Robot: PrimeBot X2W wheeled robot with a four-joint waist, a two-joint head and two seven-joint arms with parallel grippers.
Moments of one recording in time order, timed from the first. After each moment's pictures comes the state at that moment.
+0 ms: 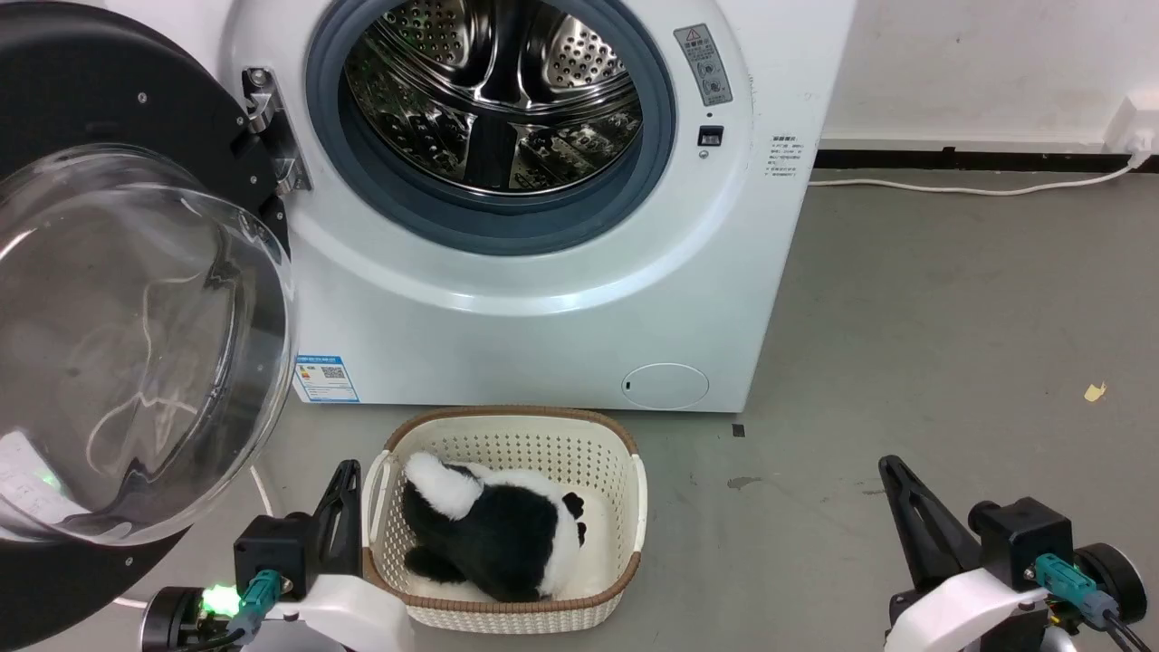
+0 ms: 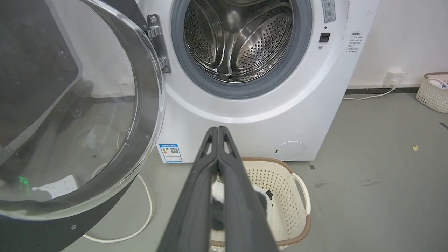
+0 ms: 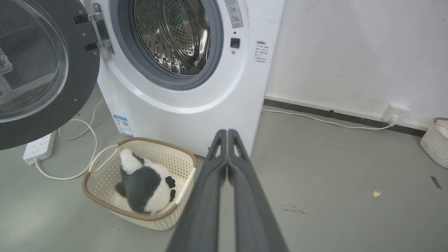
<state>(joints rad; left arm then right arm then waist) 0.02 0.05 0.00 0.00 -0.01 0.01 0.00 0.01 -0.05 0.00 0.00 0.01 0.13 0.00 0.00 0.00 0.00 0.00</state>
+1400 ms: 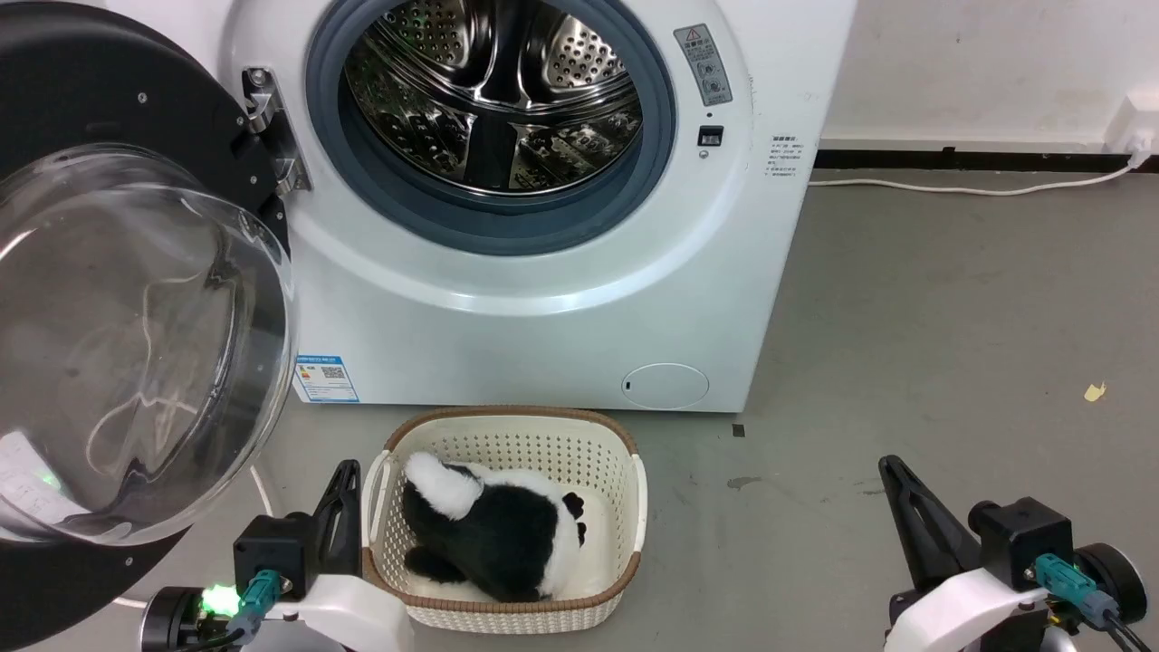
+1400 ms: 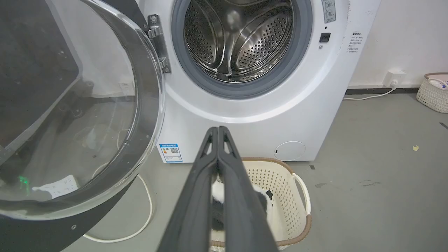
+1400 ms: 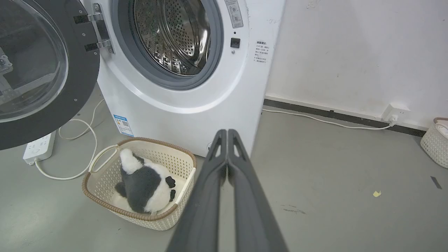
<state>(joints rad) 0.02 0.05 0.00 0.00 -0.01 0.00 0.00 0.01 -0.05 0.00 0.00 0.01 0.13 0.00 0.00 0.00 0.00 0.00</state>
